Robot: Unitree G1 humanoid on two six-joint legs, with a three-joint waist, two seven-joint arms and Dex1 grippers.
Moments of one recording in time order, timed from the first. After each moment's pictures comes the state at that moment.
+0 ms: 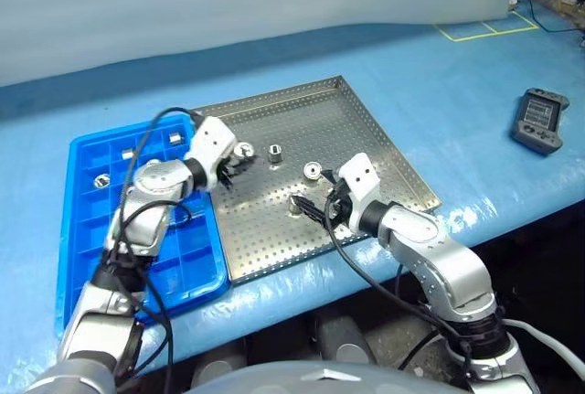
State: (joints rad) left arm -0.34 0.42 0.03 -0.21 -0.11 0.58 -0.55; right arm -0.19 -0.33 0.20 -0.50 0.30 0.79 0.42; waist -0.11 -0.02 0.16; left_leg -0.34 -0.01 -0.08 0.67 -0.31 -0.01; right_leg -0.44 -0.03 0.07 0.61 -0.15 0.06
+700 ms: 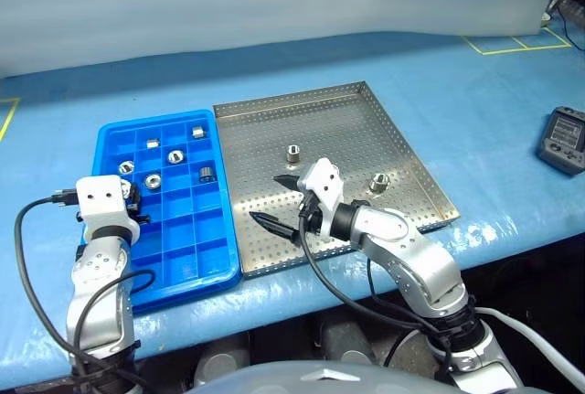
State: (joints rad) left arm 0.08 0.18 0.36 -0.45 0.00 0.62 0.02; right arm -0.23 -0.29 0.33 -0.48 0.32 0.68 0.57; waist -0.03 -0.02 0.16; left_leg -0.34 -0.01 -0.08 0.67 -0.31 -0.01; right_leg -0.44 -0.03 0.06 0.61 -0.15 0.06
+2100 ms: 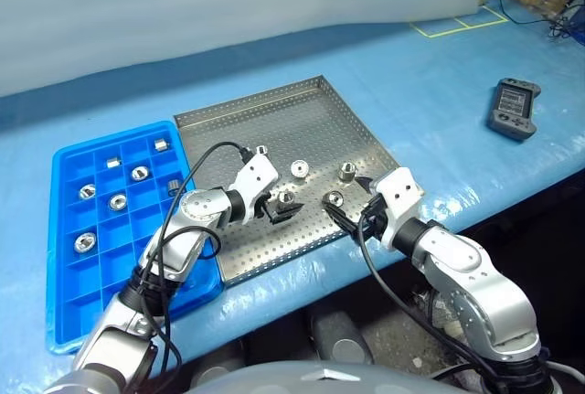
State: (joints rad) left arm -0.35 0.38 -0.34 -0.12 -0.14 0.58 -0.67; right arm 0.05 -0.43 0.06 -0.67 0.32 0.73 0.37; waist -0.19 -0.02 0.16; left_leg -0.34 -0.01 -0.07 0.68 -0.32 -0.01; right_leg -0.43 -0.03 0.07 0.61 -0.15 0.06
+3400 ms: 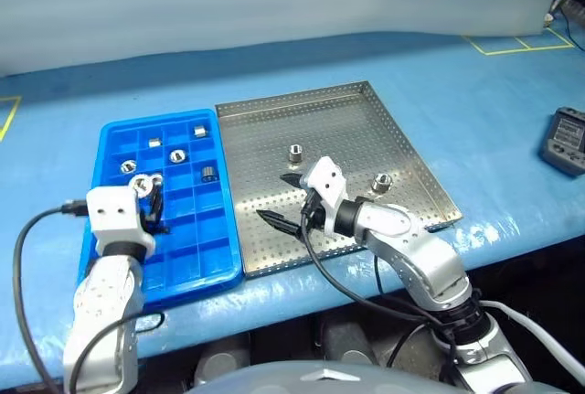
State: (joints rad) left arm 0.32 0.13 0.24 -0.73 -0.07 0.60 -0.04; right arm -0.27 -0.34 0.34 -0.44 0.32 0.68 0.57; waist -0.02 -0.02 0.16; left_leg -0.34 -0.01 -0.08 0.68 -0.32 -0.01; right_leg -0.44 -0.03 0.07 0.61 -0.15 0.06
